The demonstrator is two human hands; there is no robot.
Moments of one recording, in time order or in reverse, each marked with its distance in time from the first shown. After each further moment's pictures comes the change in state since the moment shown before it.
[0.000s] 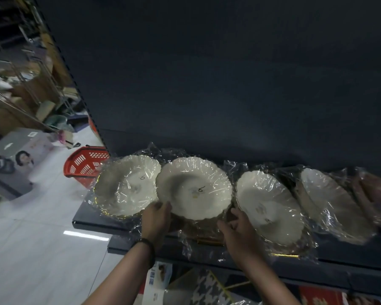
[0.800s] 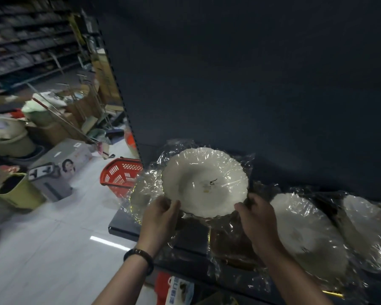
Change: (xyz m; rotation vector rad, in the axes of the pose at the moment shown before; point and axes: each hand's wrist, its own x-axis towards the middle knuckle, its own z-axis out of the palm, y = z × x) left_hand -0.030 0.062 -0.092 -0.067 0.016 0.191; right_hand 0.045 -0.065 0.026 0.169 0.076 -0.207
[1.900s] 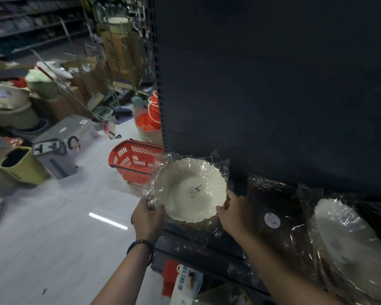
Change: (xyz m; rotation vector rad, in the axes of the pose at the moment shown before) left_hand 0.090 -0.132 -0.087 0.122 0.330 -0.164; right_hand 0.029 0.029 0.175 -0.637 -0.184 -0.062
